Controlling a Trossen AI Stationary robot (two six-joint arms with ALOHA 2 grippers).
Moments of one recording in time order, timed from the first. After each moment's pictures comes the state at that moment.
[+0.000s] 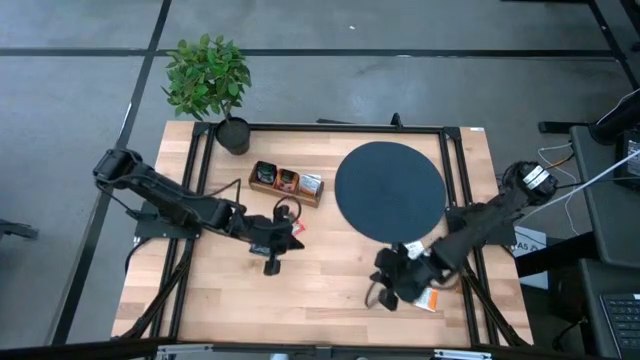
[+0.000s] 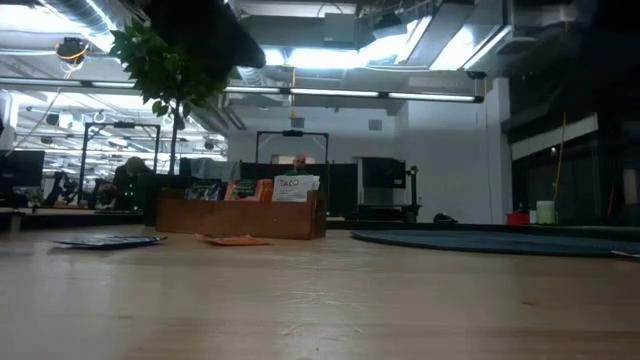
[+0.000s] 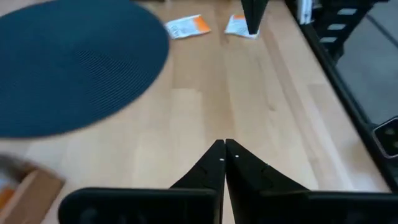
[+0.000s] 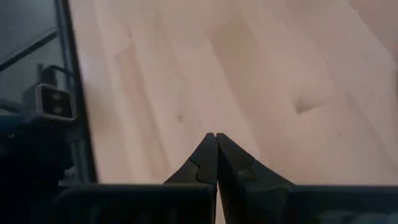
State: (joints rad) left arm -0.34 1.35 0.80 -0.03 -0.19 -0.22; right arm 0.68 1.51 0.91 -0.36 0.36 1.02
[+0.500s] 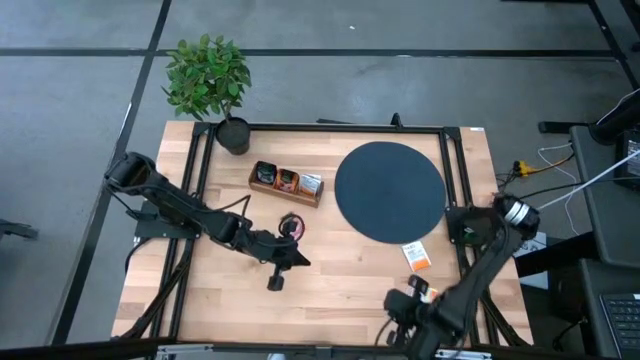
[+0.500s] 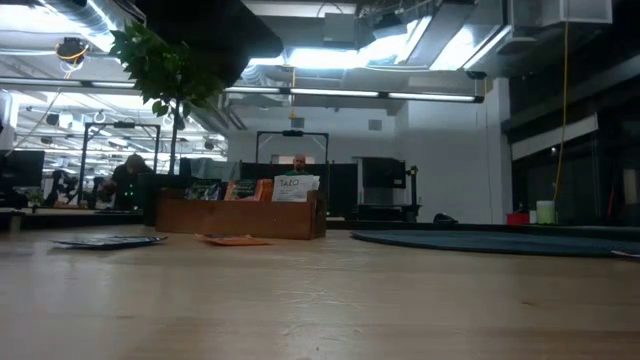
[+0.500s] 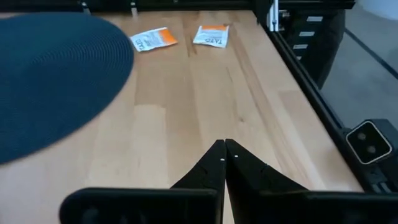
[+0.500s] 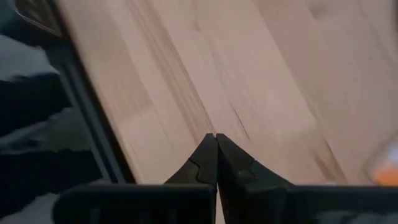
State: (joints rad) left arm -0.41 1.48 0.80 0.18 -0.20 -0.21; right arm 0.93 1.85 1.44 -0.97 0.39 1.36
